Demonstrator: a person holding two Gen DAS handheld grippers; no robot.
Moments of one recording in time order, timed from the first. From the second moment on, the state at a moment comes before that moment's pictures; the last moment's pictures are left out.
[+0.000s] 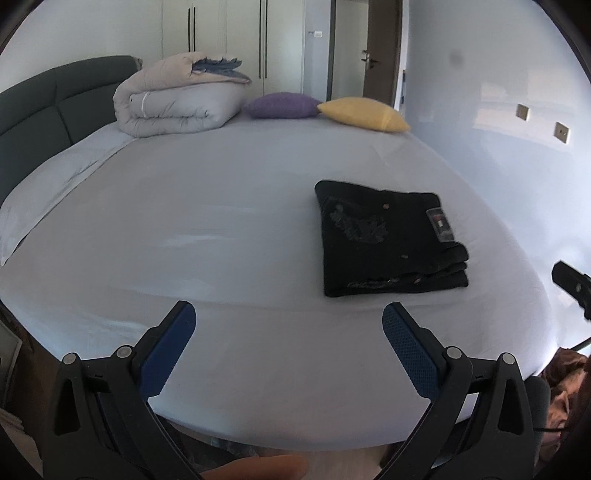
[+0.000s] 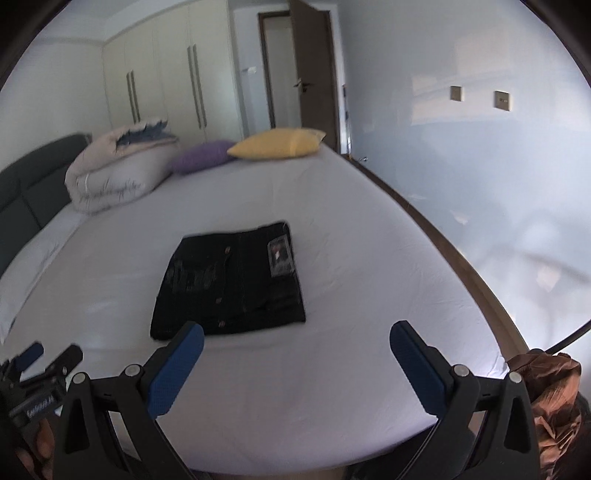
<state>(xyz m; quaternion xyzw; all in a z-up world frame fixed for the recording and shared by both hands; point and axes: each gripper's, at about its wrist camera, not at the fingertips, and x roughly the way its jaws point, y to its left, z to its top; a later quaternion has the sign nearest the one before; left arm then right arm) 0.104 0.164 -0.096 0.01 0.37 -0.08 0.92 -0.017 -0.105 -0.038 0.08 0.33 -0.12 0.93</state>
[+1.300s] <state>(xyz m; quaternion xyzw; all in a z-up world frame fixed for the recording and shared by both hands) 0.120 0.162 -0.122 0.02 0.40 -0.07 0.91 -0.004 -0.075 -0.061 0.07 0.36 -0.08 0.93</state>
